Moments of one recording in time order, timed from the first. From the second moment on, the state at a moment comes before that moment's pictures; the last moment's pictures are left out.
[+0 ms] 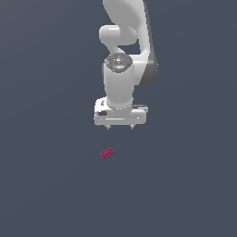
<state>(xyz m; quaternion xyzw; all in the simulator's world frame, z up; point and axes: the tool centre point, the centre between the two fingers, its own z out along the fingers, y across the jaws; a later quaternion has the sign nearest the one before) 0.007 0.008 0.175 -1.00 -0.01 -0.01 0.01</state>
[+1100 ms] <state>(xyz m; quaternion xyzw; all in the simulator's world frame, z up) 0.014 -0.001 0.178 -1.00 0.00 -0.01 0.00</state>
